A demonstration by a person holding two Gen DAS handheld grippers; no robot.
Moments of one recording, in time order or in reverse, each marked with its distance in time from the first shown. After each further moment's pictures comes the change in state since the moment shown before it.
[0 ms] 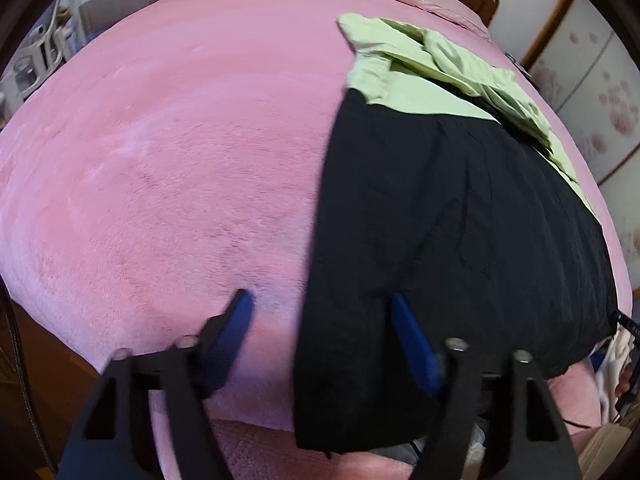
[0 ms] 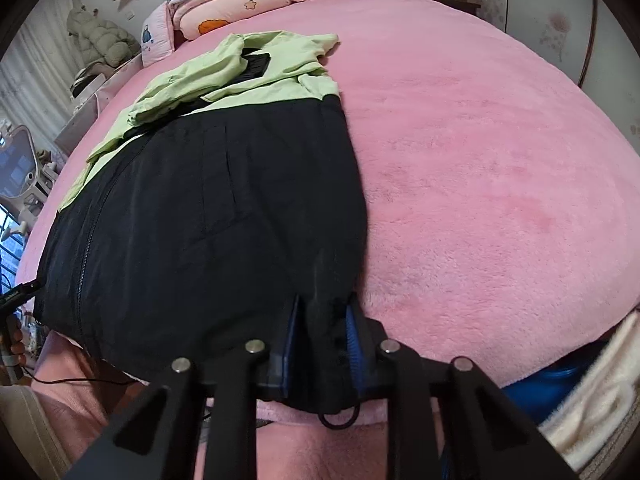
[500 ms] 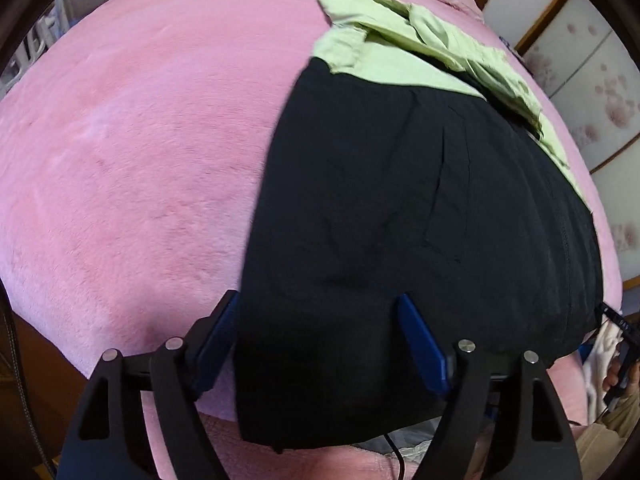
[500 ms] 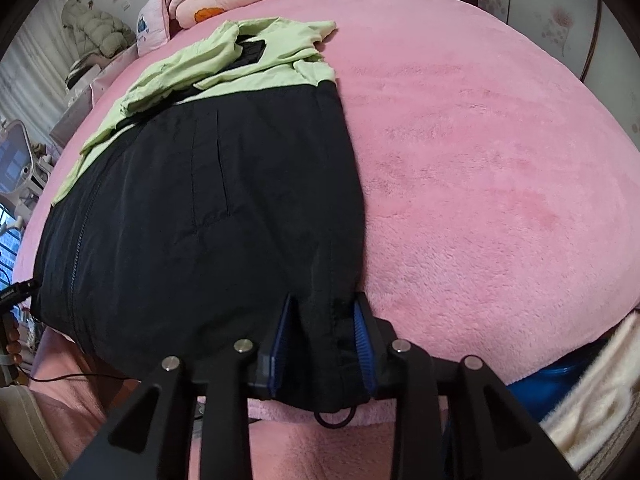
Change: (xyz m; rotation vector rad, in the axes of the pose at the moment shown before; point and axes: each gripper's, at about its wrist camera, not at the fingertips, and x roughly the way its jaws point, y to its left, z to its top) left arm 0.014 -0.023 0.002 0.007 0.089 -0.026; right arm 0.014 -0.004 0.004 0.000 0.063 -0.013
